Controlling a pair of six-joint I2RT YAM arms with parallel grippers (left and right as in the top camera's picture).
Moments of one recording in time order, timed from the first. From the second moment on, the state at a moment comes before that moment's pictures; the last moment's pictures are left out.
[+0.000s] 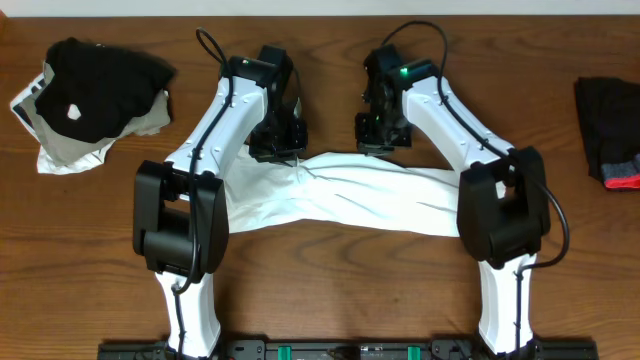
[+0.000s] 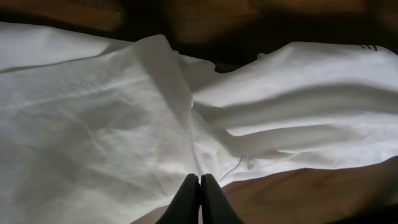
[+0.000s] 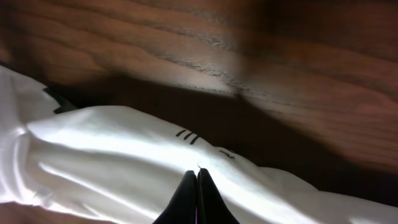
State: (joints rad) left arm -0.29 2.08 1.71 -1.25 0.30 -0.25; right arm 0.40 2.21 1.81 -1.10 -0.25 0.39
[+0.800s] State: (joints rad) left arm -0.29 2.08 1.71 -1.25 0.25 -0.25; right arm 0.50 2.21 1.77 -1.26 -0.24 0.40
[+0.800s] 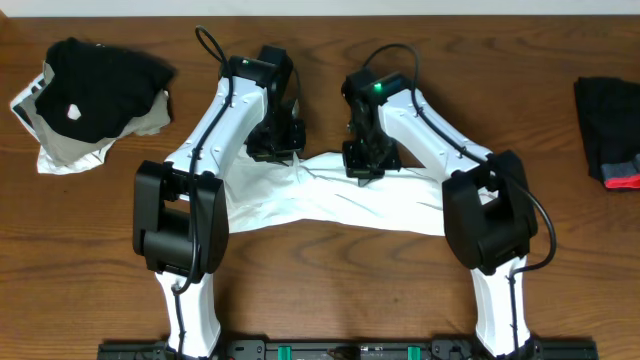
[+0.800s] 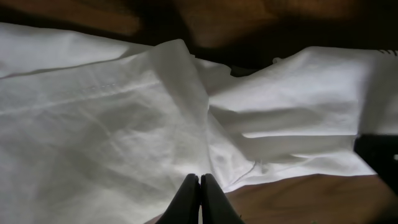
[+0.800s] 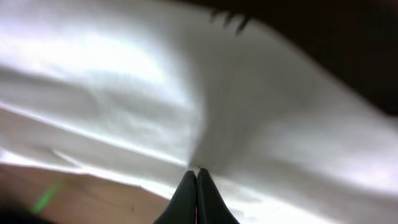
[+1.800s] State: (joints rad) left arm -0.32 2.08 1.67 -1.01 0.26 -0.26; right arm 0.38 2.21 1.78 -1.09 -0.27 0.41
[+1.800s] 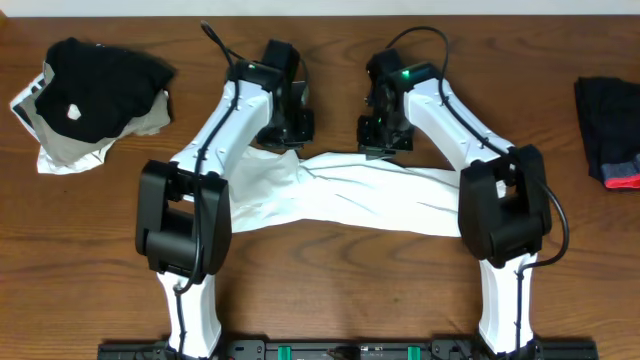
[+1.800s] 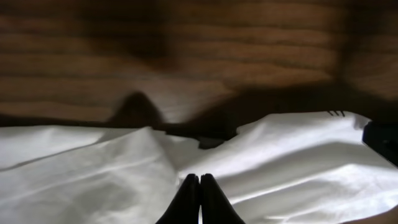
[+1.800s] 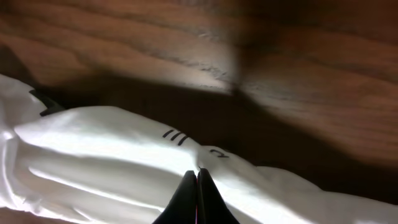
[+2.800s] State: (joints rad) left arm -0.45 2.08 1.53 -1.08 0.32 -0.35; right arm 0.37 2.21 1.78 -1.12 -0.27 0.41
